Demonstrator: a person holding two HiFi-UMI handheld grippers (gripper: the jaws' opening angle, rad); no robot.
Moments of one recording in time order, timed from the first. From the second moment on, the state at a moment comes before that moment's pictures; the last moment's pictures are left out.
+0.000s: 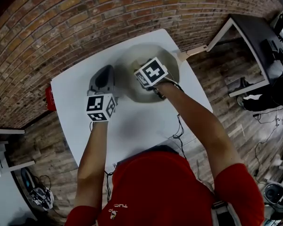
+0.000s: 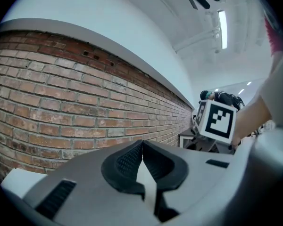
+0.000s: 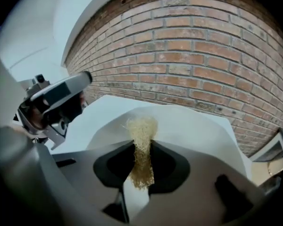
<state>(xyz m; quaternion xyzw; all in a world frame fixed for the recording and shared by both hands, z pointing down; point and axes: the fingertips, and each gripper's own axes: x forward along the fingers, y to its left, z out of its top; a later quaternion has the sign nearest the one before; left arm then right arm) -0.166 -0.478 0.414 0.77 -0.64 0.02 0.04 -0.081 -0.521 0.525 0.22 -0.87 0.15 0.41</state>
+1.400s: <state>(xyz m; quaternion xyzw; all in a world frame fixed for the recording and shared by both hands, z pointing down) -0.148 -0.468 0.421 0.79 -0.61 0.01 0.04 -0.078 -0.446 0.517 0.19 -0.86 0.13 0.45</state>
